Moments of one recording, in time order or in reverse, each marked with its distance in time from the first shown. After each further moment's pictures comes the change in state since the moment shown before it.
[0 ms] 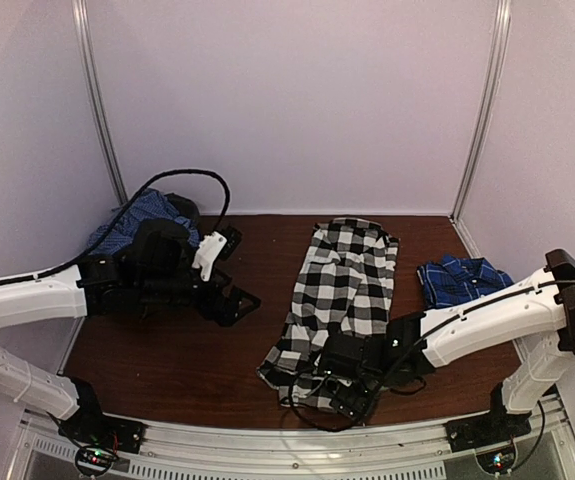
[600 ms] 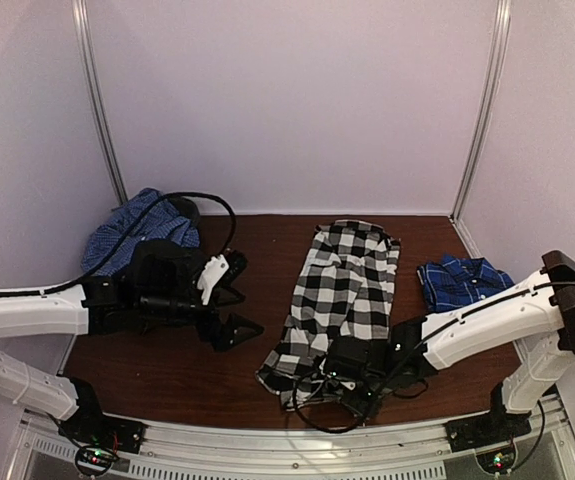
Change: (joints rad) left arm 0.000 -0.032 -0.166 0.188 0.220 0.146; right arm -0.022 0.008 -0.064 0.072 -0.082 0.014
